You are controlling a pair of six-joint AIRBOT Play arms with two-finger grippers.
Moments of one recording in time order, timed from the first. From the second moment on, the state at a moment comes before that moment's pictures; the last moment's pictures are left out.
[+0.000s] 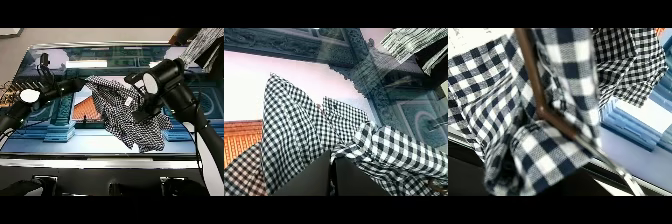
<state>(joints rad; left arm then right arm) -0.26 -1.24 1.09 0.50 -0.48 -1.06 0.58 -1.34 1.63 -1.73 1.83 1.55</state>
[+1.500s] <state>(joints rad) -0.55 -0.90 0.86 1.00 -0.60 -1.58 0.58 -1.33 1.68 -1.63 1.57 1.34</state>
